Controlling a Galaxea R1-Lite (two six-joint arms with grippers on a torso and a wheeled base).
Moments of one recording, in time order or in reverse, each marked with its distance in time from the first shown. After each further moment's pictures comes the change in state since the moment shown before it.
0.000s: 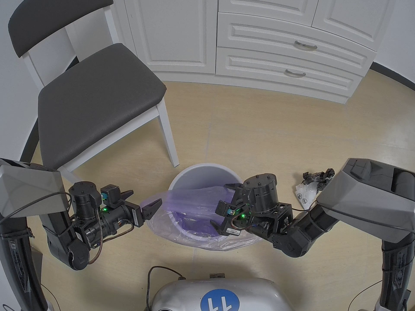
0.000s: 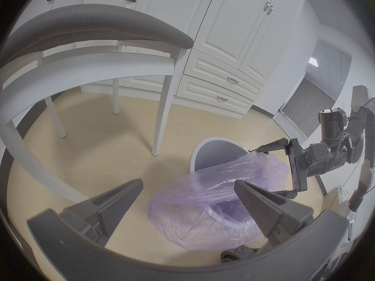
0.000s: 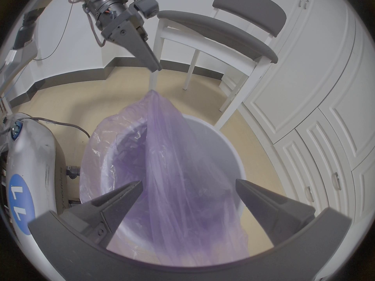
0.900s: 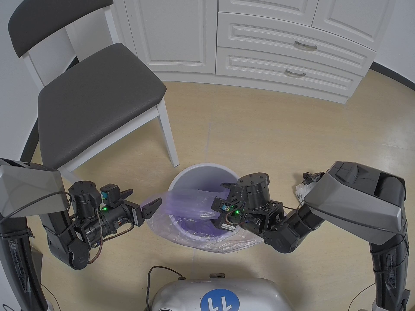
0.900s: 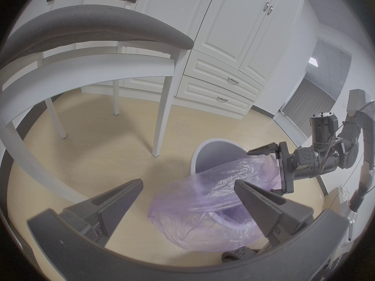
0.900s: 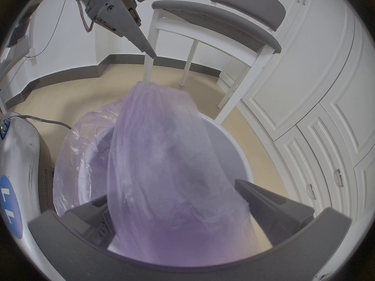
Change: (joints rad) left arm 0.001 0.000 -0.006 0.000 0.003 0.001; right arm -0.017 0.089 -0.112 0.007 -0.004 0.007
